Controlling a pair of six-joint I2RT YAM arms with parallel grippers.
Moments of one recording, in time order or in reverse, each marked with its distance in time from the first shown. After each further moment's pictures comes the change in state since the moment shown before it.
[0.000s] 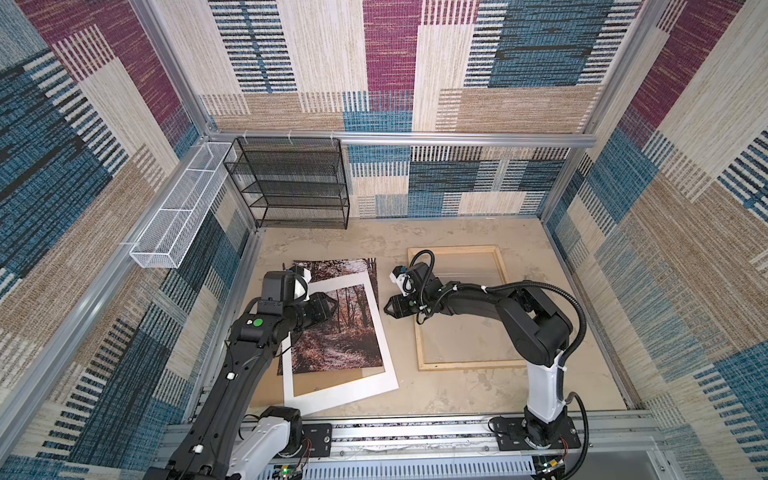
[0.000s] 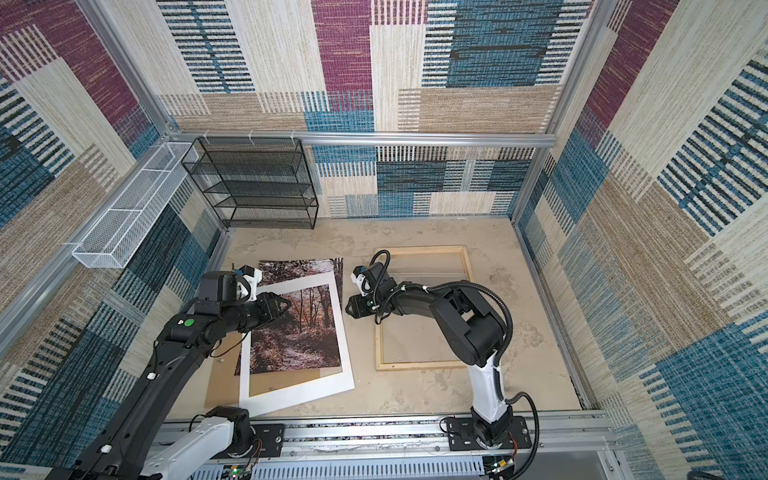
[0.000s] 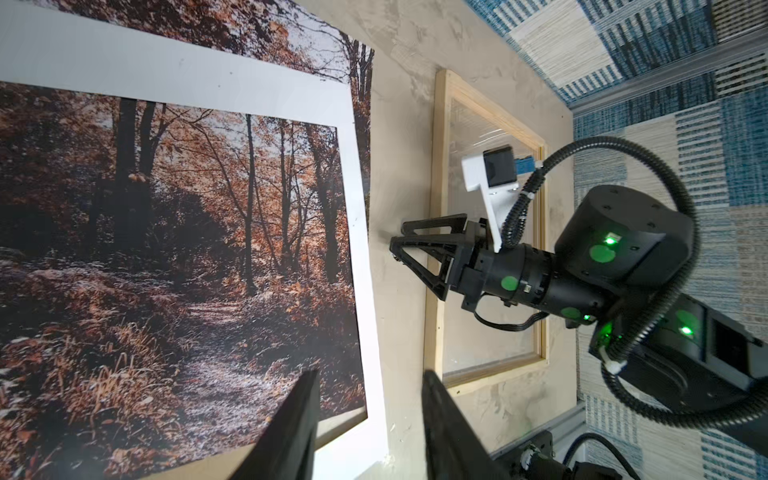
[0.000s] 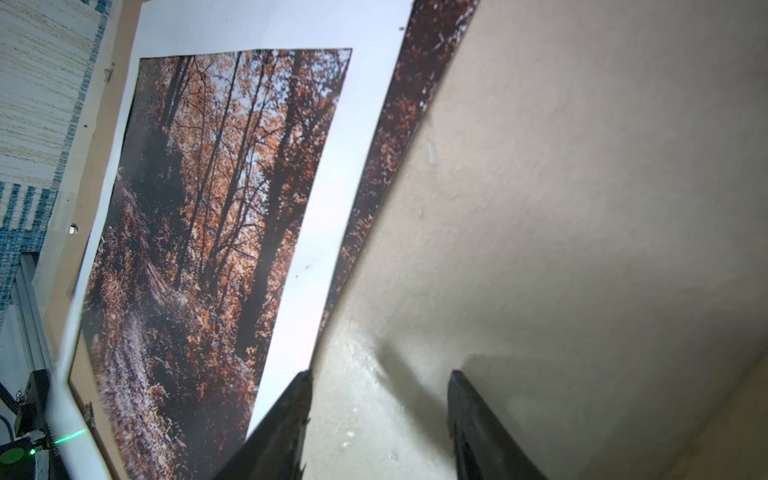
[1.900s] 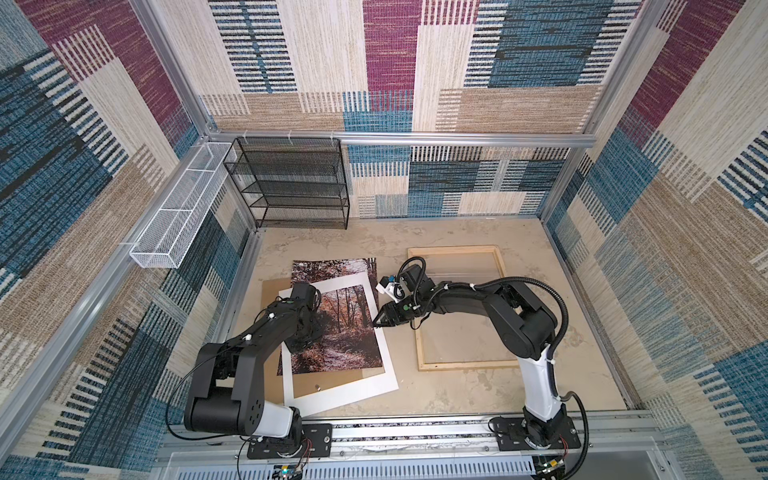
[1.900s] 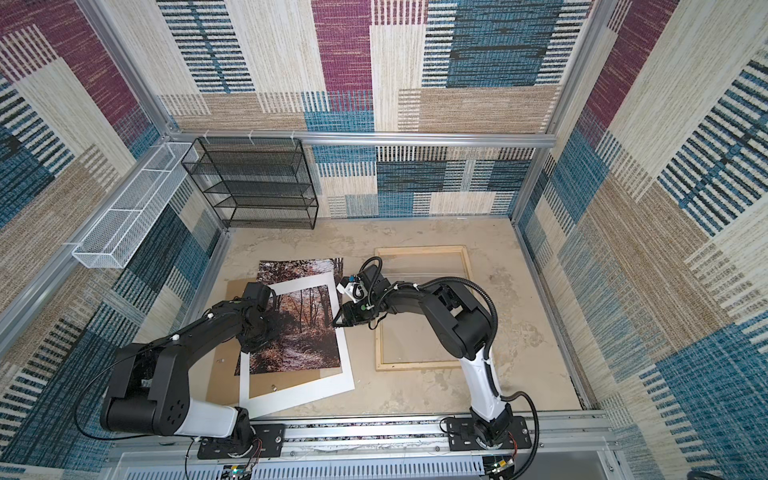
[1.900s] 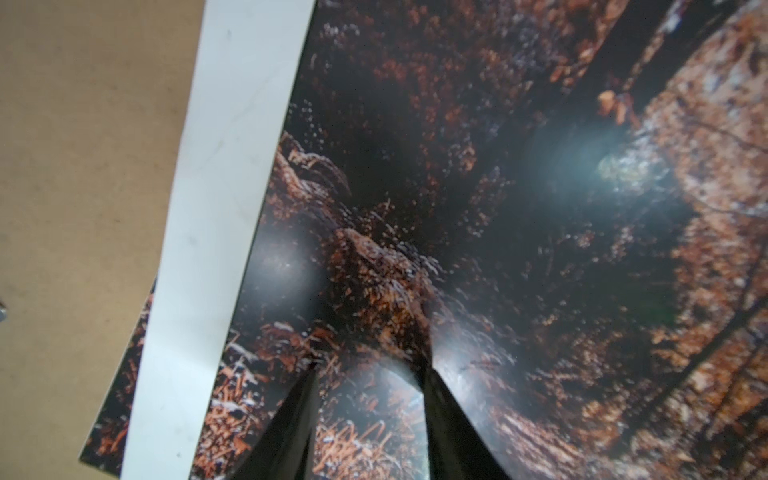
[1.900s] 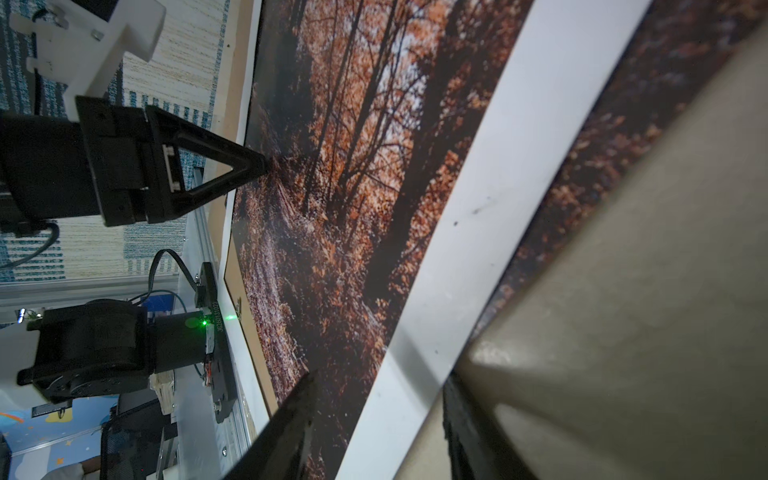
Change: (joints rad) left arm 0.032 0.503 -0.166 0.059 -0.482 -0.163; right arm 0.018 0.097 0.068 -0.025 -0.426 0.027
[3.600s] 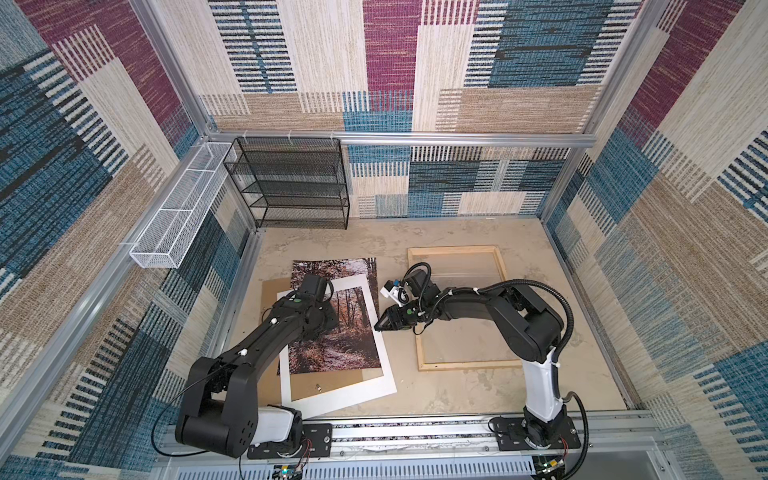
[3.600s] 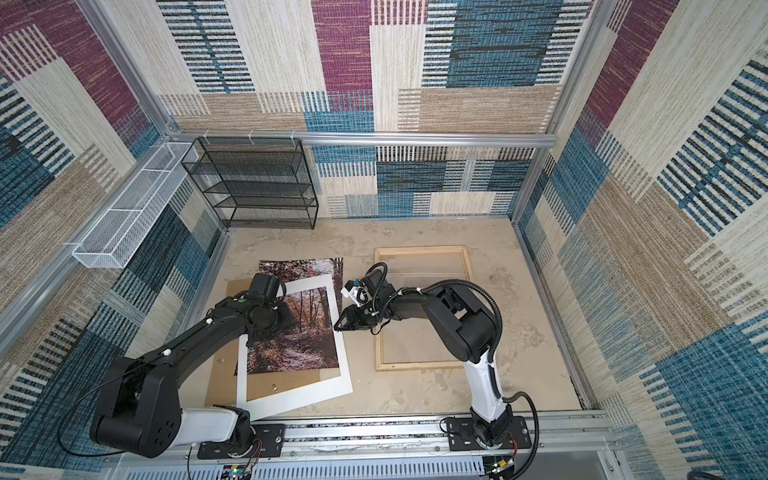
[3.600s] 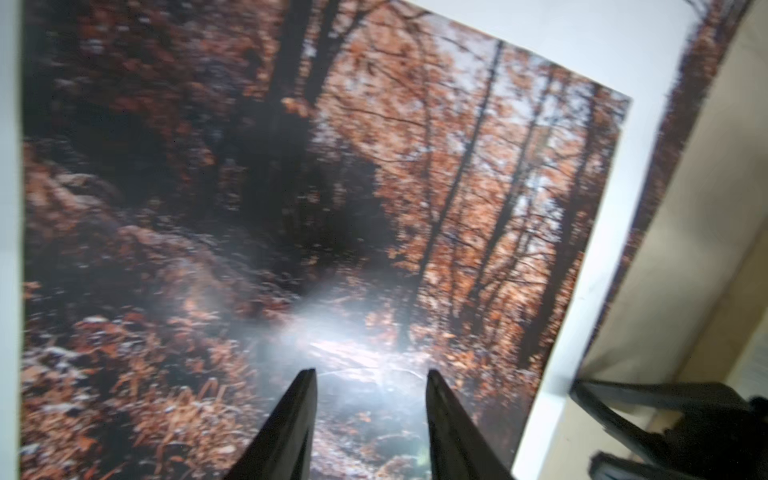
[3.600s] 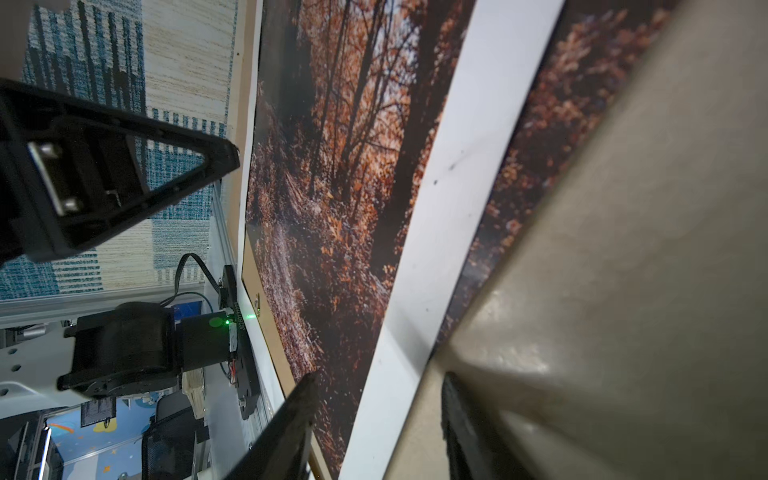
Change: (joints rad) left arm -0.158 -0.079 0.087 0.063 0.150 0.004; right arm 0.000 -0.040 -0.105 0.105 -0.004 0.103
